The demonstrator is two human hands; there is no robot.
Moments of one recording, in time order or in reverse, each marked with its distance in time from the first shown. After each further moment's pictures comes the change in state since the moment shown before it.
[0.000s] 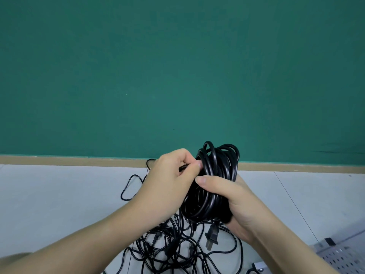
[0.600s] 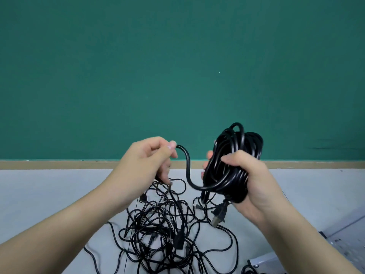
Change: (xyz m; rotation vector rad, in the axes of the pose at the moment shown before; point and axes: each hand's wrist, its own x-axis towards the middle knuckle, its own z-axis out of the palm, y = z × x) left_hand 0.015 -0.005 -0.025 -0.311 -0.015 -0.089; right_hand -0.006 -0.025 -0.024 0.194 0.241 -0.045
